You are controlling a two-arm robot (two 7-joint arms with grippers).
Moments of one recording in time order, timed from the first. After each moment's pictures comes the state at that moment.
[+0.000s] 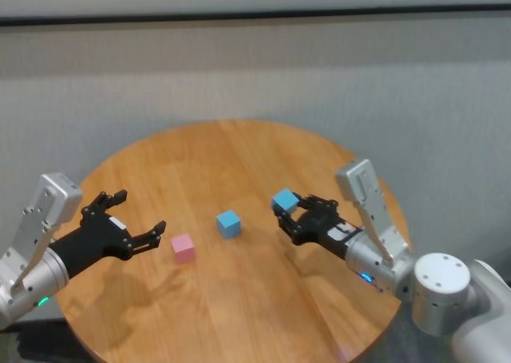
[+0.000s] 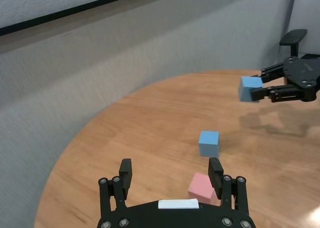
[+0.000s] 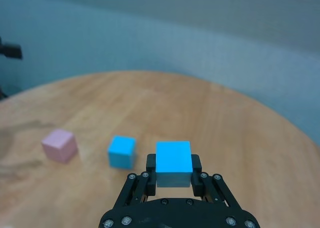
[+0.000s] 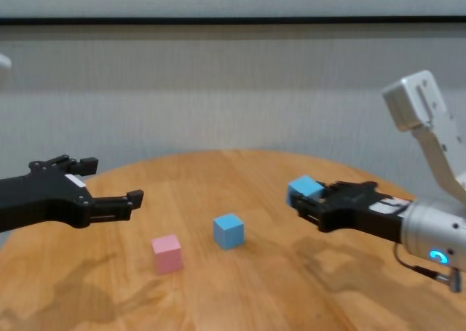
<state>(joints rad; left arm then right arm) -0.24 0.47 0.30 -1.32 -0.23 -0.13 -0.49 0.42 0.21 -0.40 -1.04 0.17 -0.05 0.38</state>
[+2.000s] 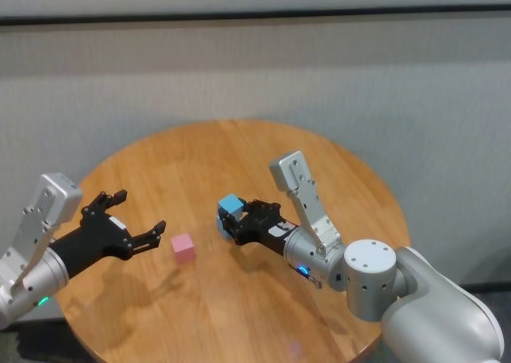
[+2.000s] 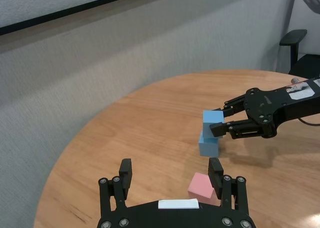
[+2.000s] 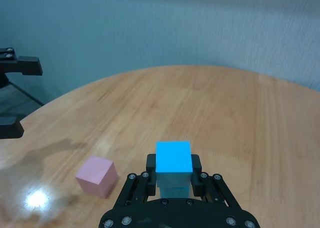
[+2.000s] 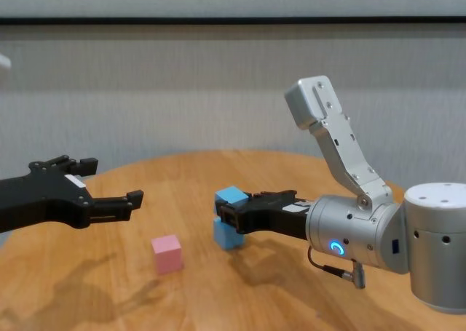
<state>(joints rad) -0.24 0.47 0.30 -1.32 -0.23 -0.13 -0.49 0.56 0.03 -0.45 -0.81 0.17 0.00 0.38</state>
